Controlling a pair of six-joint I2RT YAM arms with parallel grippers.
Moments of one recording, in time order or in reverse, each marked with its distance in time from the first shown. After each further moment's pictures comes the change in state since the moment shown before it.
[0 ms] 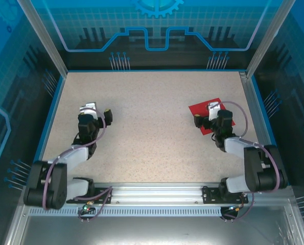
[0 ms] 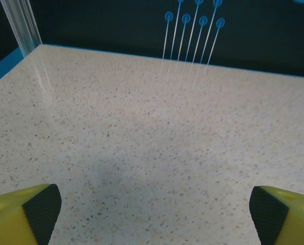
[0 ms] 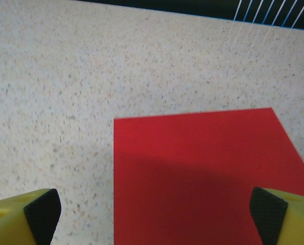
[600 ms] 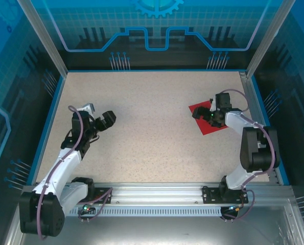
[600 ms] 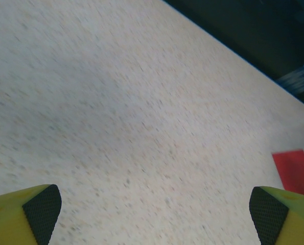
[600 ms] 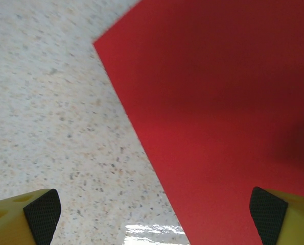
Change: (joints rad) left arm 0.012 -0.214 0.167 -0.618 0.364 -0.431; right arm -0.056 0.278 0.426 -0.716 -0.195 0.467
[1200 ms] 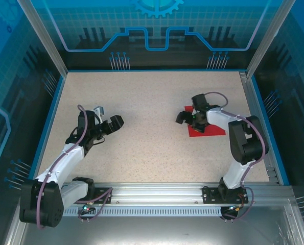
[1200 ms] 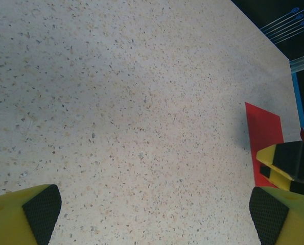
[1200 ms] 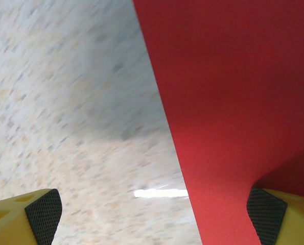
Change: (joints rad) left arm -0.047 0.092 0.000 -0.014 0.146 -0.026; right arm 0.299 0.125 0.089 -0.080 0.072 0.265
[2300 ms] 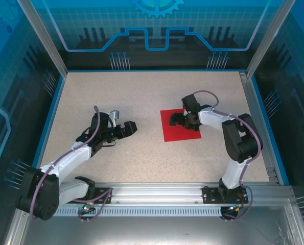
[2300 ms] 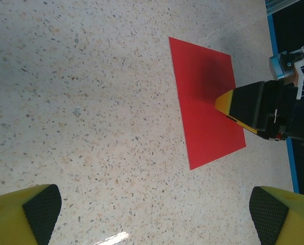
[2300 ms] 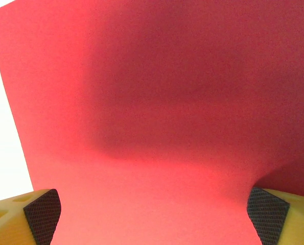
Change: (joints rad) left arm -0.204 0.088 -0.010 0.082 0.041 -0.063; right arm 0.088 0.047 0.047 0.013 0.066 -0.104
